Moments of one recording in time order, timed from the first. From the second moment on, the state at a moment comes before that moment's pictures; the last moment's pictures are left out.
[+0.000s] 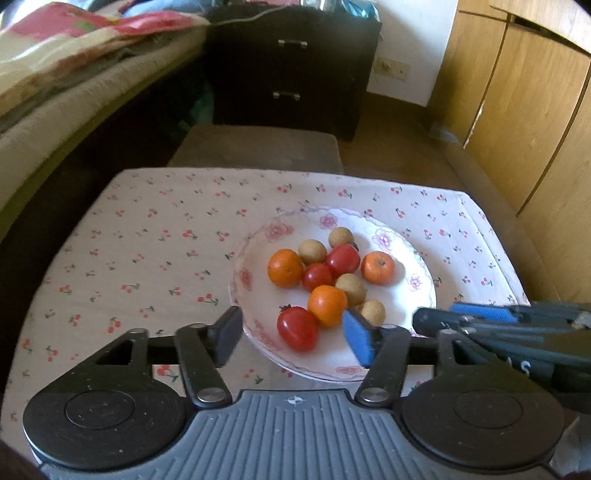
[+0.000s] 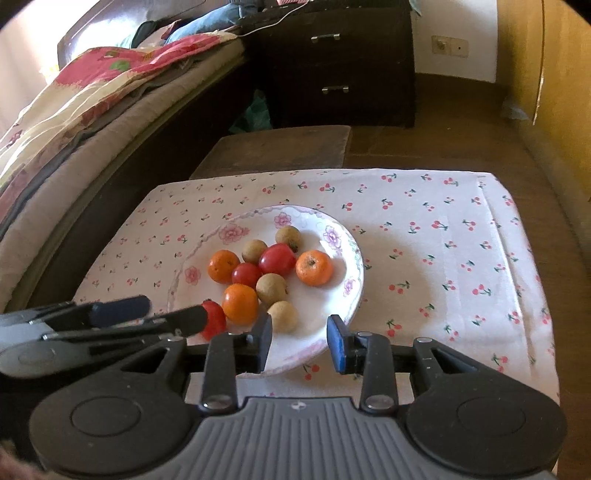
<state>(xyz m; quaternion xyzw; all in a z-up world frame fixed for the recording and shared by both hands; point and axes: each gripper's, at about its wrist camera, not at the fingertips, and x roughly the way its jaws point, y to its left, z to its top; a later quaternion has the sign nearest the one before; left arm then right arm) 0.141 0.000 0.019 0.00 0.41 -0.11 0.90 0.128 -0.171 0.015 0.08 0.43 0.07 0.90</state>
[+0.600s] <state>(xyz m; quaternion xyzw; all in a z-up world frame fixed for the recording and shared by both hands) 0.083 0.017 0.036 0.00 0.36 -0.07 0.93 0.063 -0.171 0.029 0.09 0.41 0.06 0.90</state>
